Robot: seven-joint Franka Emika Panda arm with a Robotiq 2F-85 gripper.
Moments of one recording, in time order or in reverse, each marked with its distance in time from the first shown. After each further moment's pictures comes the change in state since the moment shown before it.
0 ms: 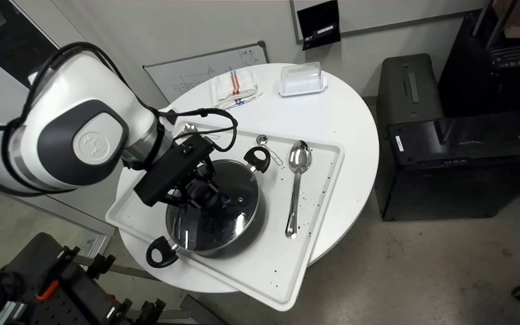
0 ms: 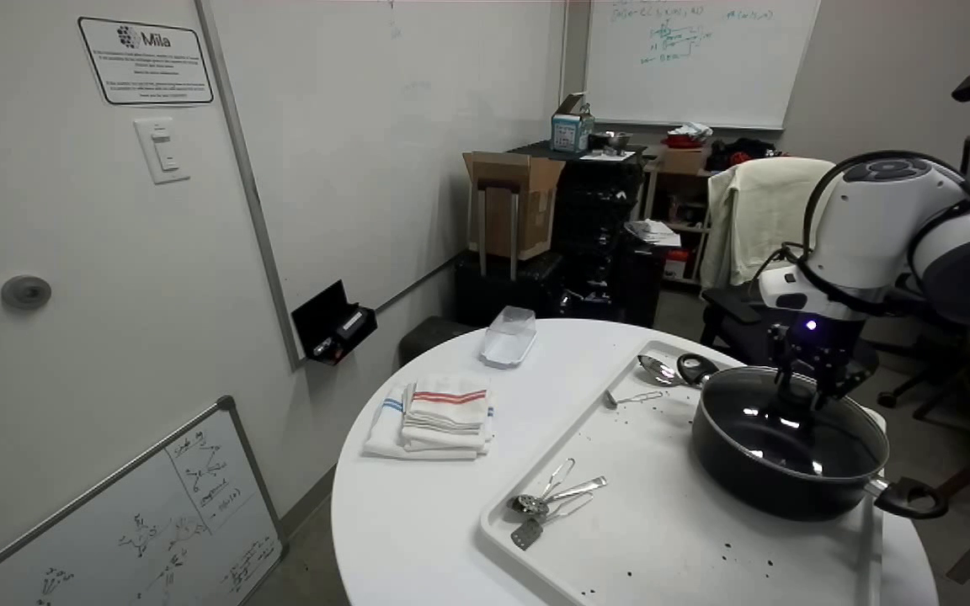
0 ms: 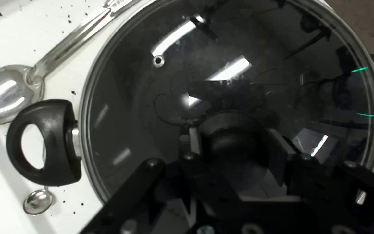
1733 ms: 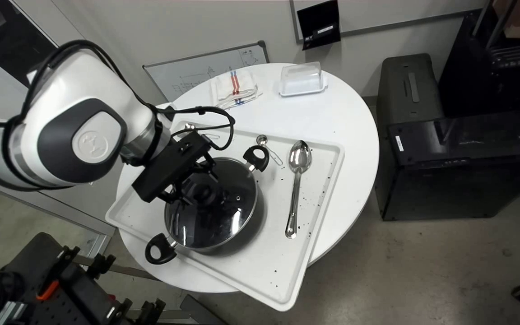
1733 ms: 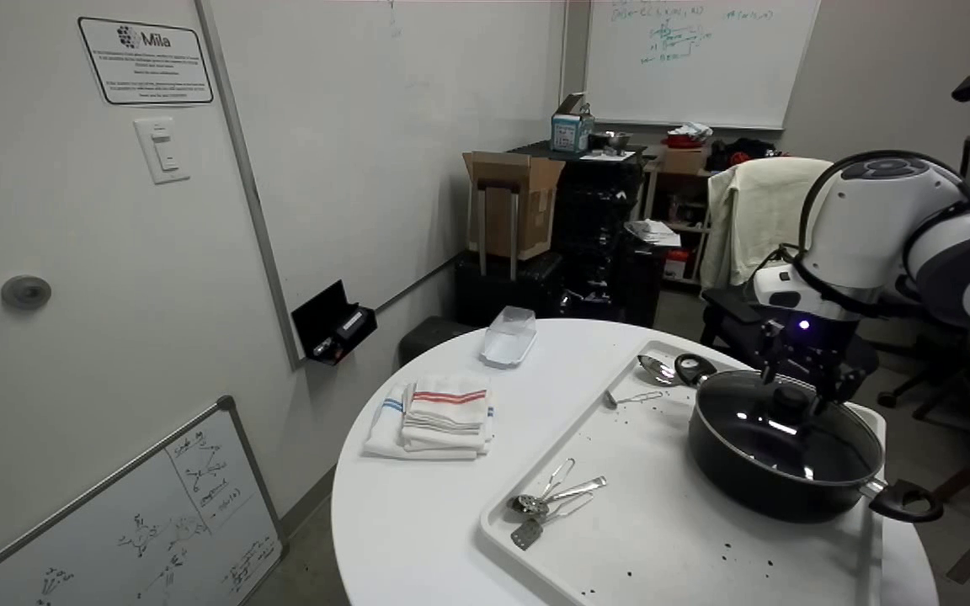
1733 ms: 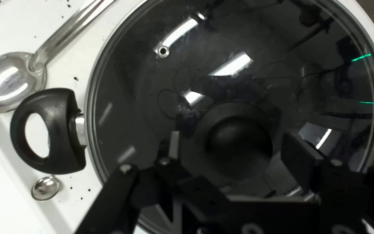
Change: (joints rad) arm -0.005 0.003 0.030 0.002 0.050 0.021 0.000
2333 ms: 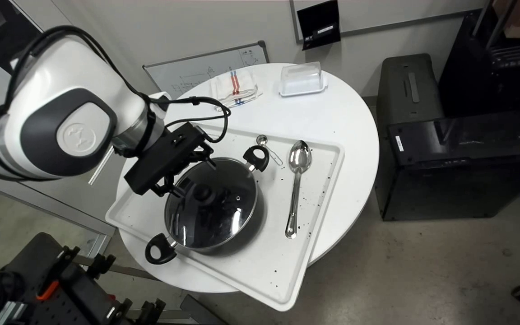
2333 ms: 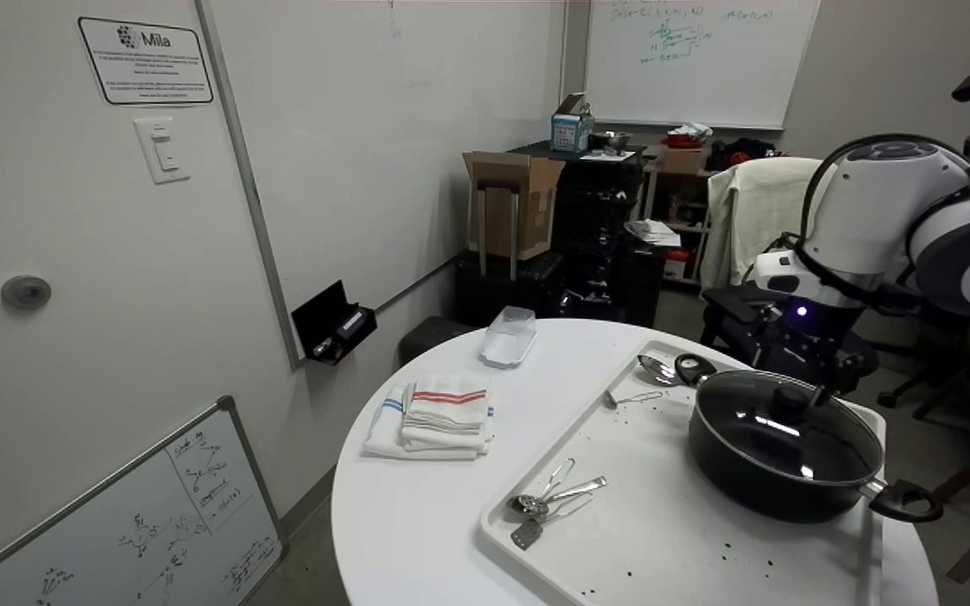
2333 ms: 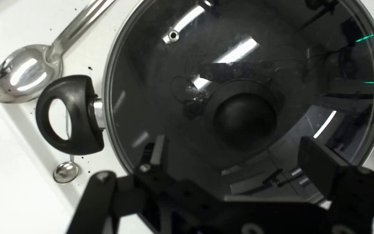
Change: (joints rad) arm -0.014 -0.048 0.031 -0.017 0.063 0.003 -0.016
